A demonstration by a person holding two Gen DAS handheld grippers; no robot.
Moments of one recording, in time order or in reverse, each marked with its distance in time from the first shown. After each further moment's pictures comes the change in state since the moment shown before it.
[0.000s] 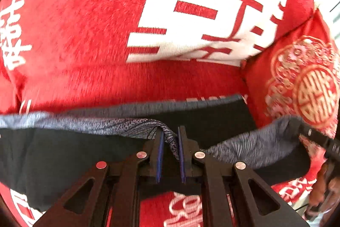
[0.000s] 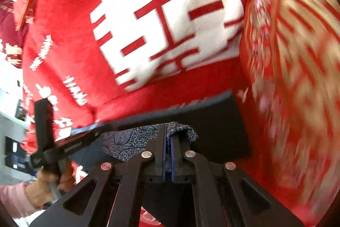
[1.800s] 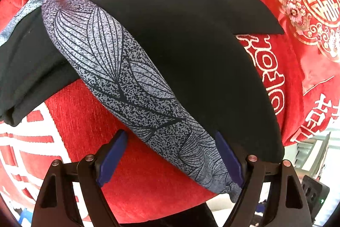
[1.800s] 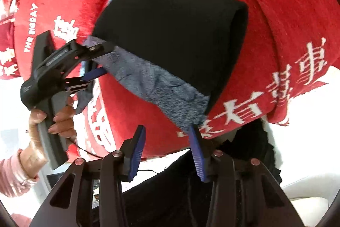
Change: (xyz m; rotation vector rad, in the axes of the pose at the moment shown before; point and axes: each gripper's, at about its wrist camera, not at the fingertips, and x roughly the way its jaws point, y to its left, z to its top) left arm 0.008 0.042 -0.192 0.058 0.299 0.019; right arm 0.023 0.037 -0.372 0.438 0.242 0.163
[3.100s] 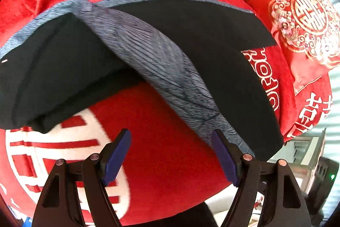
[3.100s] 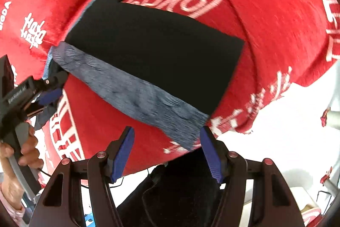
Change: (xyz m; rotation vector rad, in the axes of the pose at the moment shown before) left arm -0.045 0.063 0.001 0.028 -0.071 -0.051; right arm 0.004 0.059 0.009 -0.007 -0.110 -0.369
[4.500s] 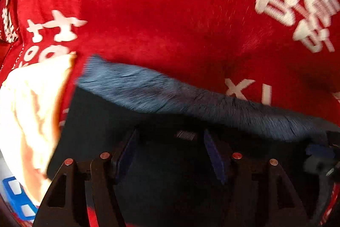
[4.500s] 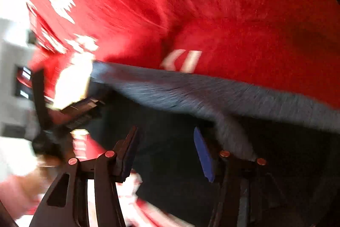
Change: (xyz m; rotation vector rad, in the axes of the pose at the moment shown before) left arm -0.055 0.322 0.075 -0.464 -0.217 0.438; right arm 0.173 0.414 0.145 -0.815 0.253 0.199
